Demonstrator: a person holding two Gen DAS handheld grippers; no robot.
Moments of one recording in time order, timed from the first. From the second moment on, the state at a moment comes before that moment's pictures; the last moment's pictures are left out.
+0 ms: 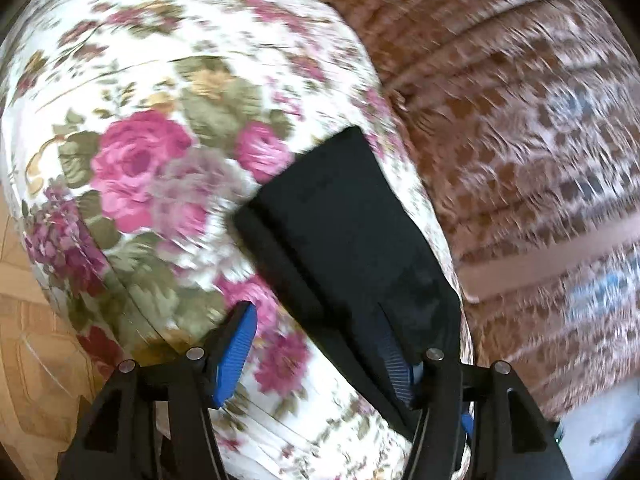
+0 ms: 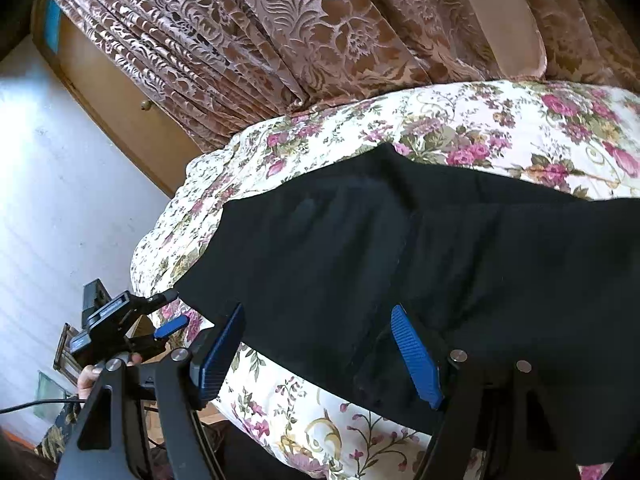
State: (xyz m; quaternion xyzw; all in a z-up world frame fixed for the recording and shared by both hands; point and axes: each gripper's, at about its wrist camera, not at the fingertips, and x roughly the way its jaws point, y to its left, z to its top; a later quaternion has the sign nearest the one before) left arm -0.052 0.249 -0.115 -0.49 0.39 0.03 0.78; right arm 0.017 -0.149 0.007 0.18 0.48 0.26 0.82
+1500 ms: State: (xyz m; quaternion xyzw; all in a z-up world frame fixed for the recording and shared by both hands) left arm -0.023 0.001 0.015 -0.09 0.33 -0.36 0.87; right arm 0.051 -0.160 0.034 0.26 0.46 0.31 0.79
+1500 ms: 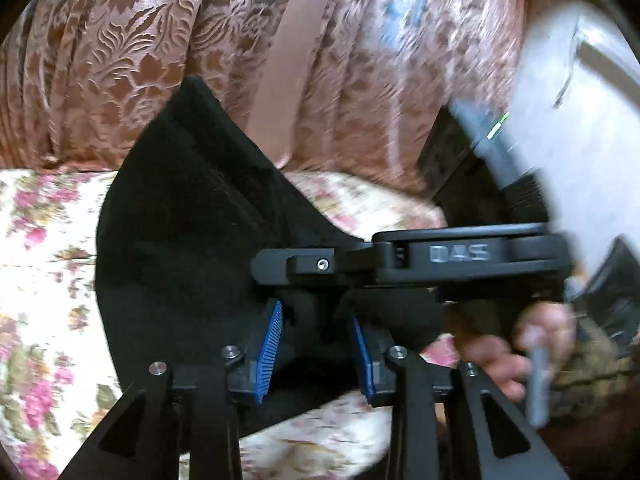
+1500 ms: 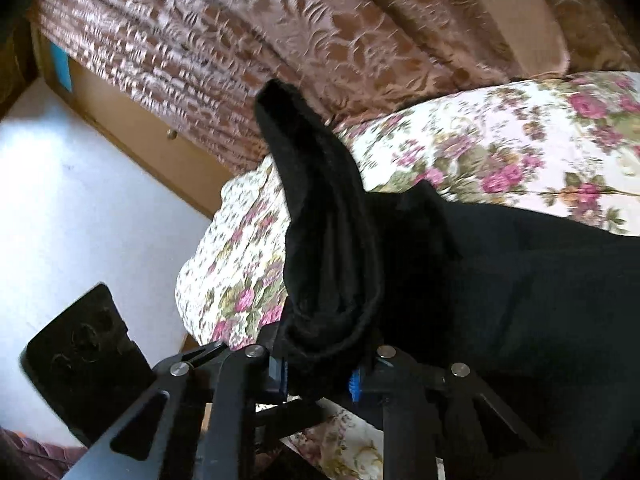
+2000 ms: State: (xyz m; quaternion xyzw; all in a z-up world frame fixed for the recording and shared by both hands) left arm 0.019 0.070 -0.016 -0.24 0.38 -0.28 0.85; right arm 0.009 -0.289 0.068 0.27 0.41 0.22 0.84
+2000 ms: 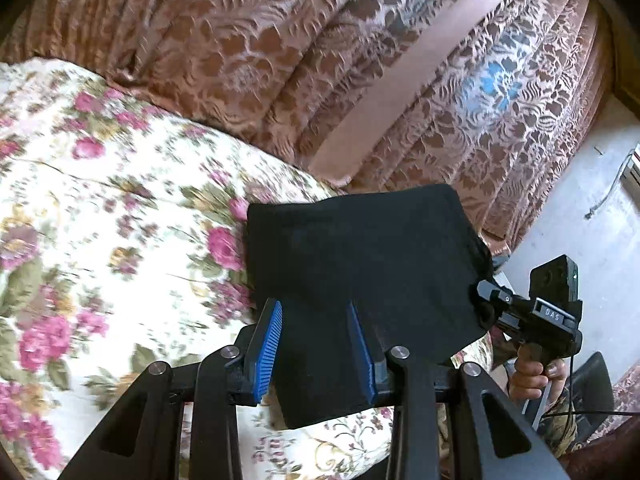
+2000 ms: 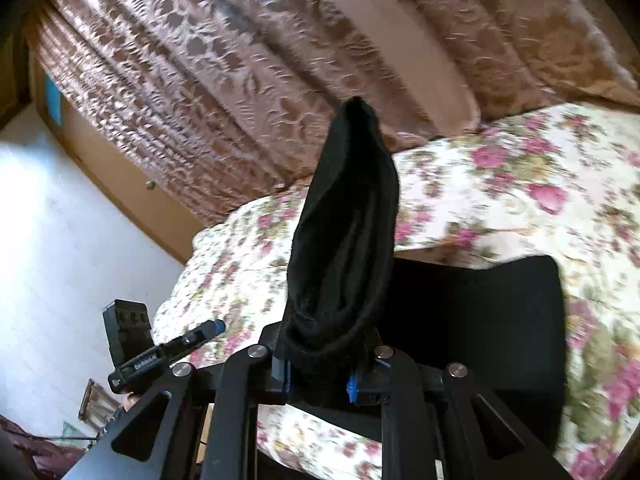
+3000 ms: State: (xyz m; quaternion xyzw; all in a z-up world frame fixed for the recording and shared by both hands) left arm 0.003 -0.063 -0.033 -0.02 0.45 -0.29 0.85; right arm -0.045 -0.355 0.037 0.21 0.45 0.06 0.87
